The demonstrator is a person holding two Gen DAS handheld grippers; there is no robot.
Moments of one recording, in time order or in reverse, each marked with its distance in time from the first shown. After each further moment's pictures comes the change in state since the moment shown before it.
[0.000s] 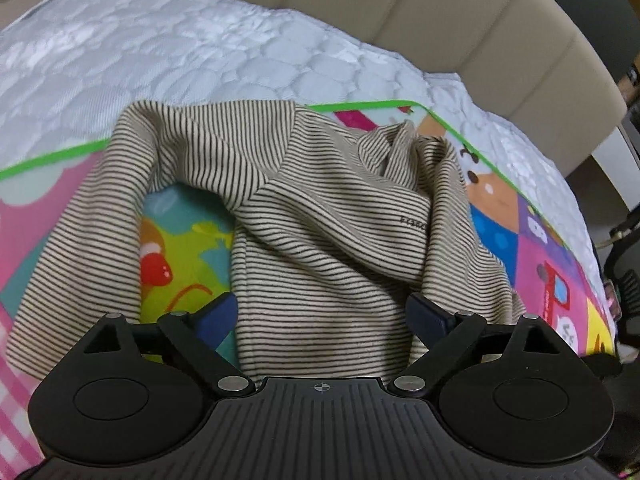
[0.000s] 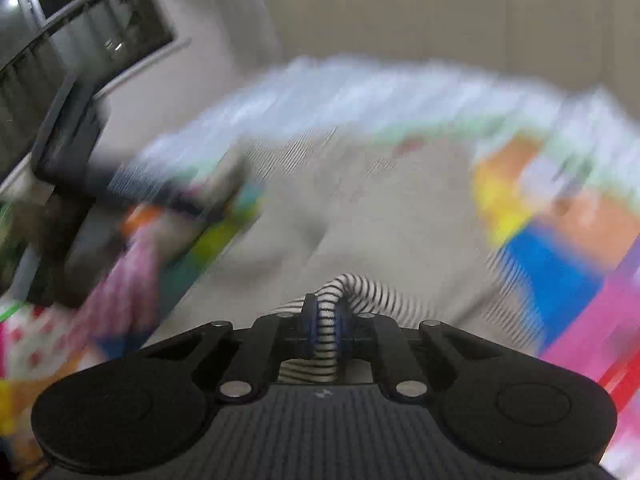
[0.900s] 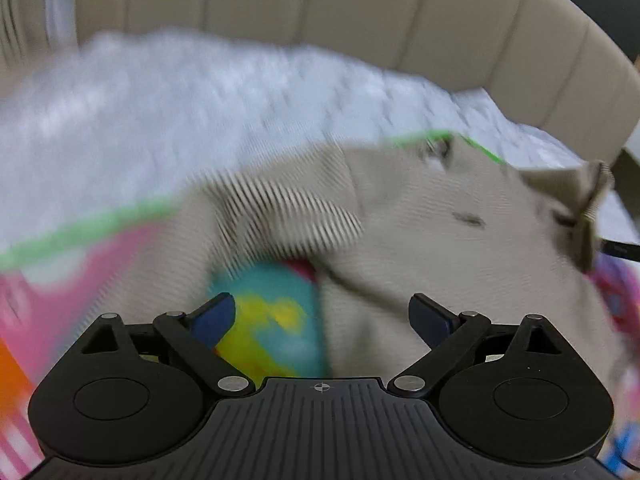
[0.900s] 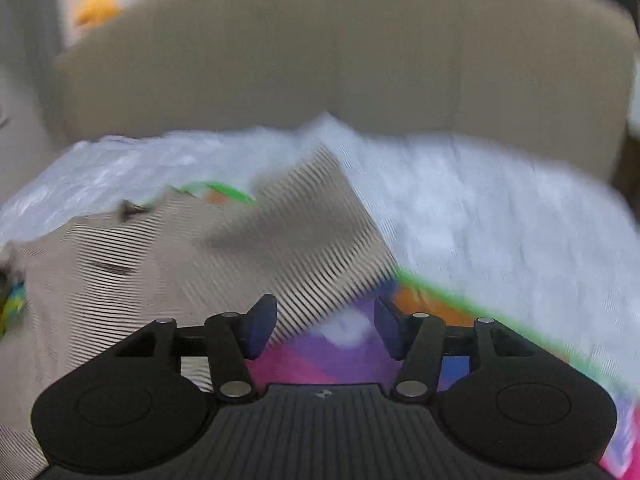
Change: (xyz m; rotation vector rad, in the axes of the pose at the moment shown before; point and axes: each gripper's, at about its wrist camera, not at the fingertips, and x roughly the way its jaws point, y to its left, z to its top) left arm 0.015 0.002 0.029 0.188 -0.186 0.188; right arm -0.043 -0.120 -0.009 0.077 -0.148 -0.454
